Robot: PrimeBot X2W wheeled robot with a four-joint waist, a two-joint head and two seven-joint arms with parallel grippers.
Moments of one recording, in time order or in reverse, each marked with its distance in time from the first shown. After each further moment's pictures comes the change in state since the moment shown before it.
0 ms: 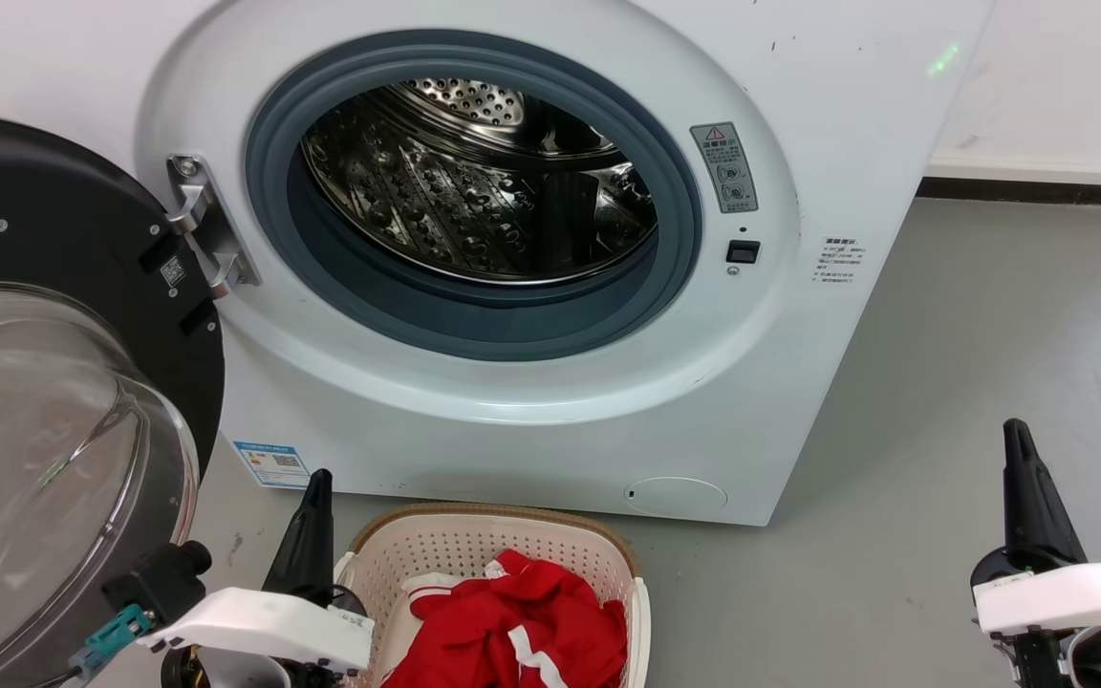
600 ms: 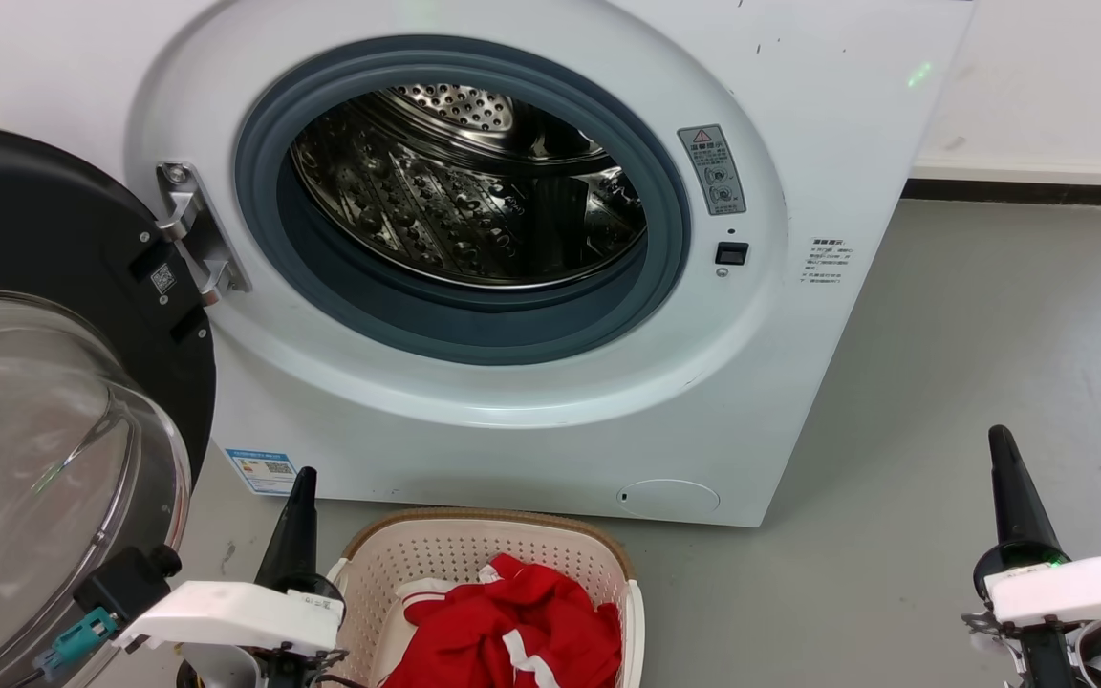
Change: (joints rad) left arm -0.018 0.001 0.033 0.020 -0.254 -0.012 0.053; right arm -0.021 0.000 0.003 0.049 0.256 0.000 0.058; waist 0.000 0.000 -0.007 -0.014
